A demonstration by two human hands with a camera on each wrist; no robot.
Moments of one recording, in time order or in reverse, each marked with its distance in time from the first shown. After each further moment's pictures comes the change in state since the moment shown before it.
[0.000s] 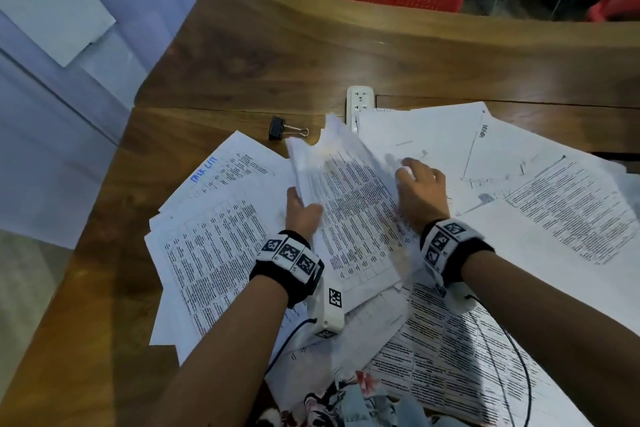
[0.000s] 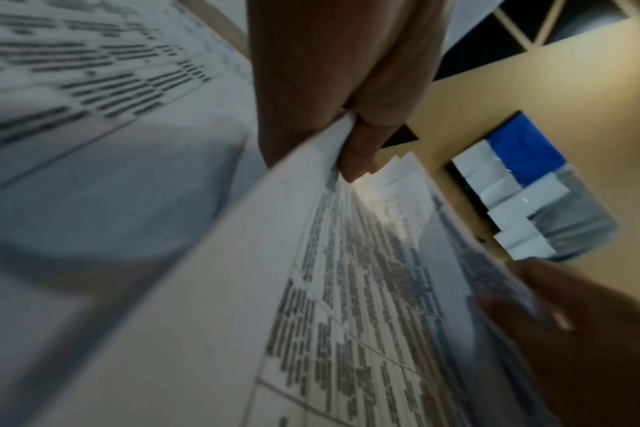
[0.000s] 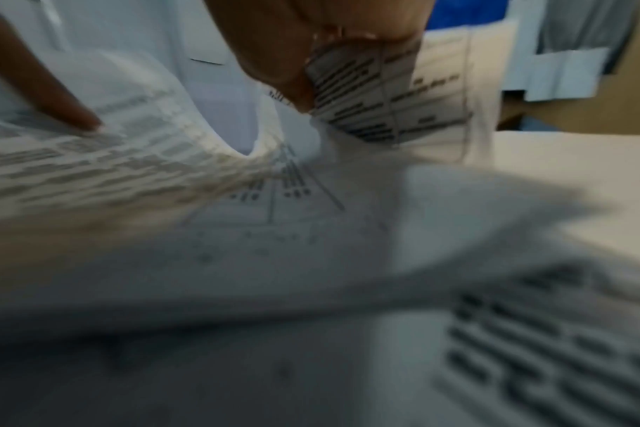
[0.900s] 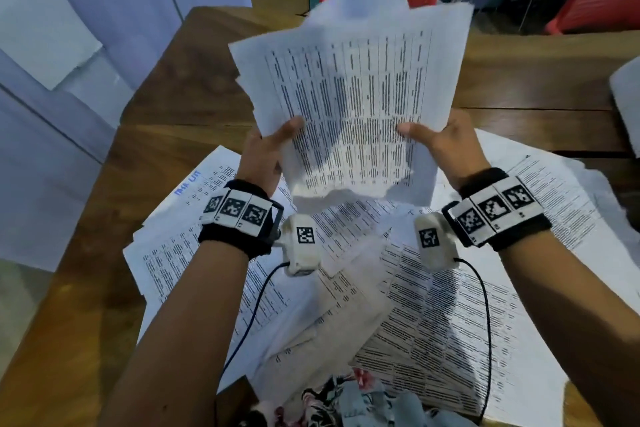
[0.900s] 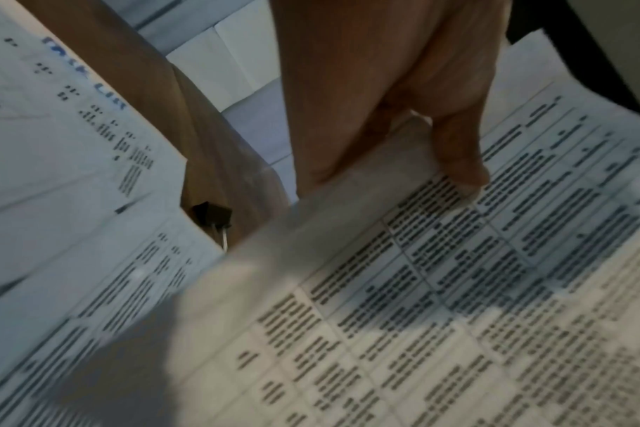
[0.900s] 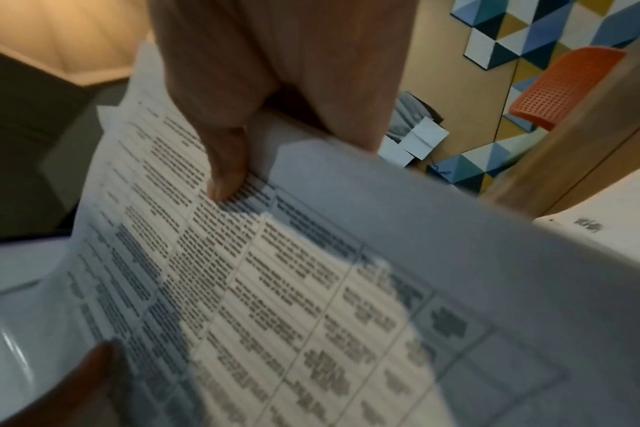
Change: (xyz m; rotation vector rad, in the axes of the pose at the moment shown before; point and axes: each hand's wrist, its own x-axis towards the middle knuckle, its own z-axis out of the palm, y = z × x) left_hand -0.031 0.102 -0.019 -0.384 -0.384 0.475; right_hand 0.021 -0.002 -0.147 1.124 -0.003 0.288
